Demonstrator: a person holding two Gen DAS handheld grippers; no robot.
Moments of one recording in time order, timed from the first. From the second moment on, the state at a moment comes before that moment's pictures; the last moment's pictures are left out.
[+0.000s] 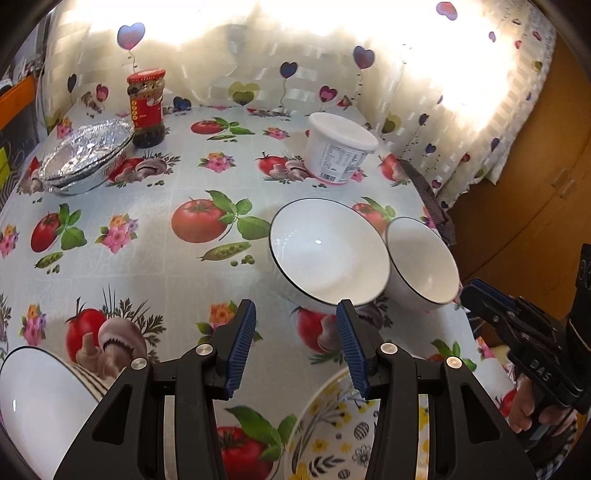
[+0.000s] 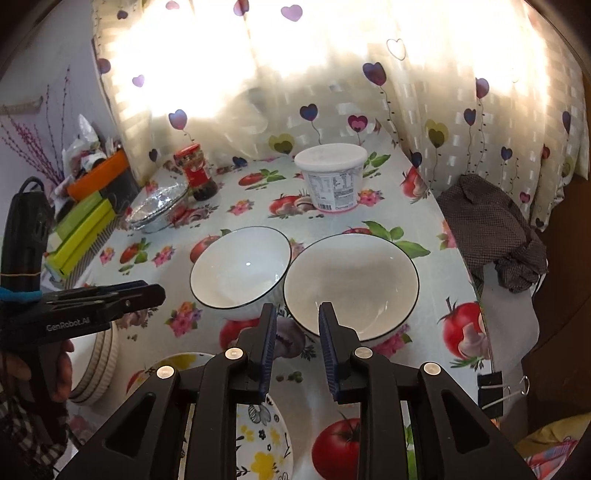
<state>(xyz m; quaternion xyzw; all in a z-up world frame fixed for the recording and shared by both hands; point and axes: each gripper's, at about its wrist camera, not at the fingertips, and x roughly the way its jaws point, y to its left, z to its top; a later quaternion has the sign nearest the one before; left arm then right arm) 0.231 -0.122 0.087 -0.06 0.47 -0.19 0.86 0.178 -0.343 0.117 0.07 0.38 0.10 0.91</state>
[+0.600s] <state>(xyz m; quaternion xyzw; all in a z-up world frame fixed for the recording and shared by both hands) 0.268 -0.126 0.072 -0.06 0.48 -0.17 0.86 0.253 -0.332 0.112 0.05 0.41 0.13 0.90</state>
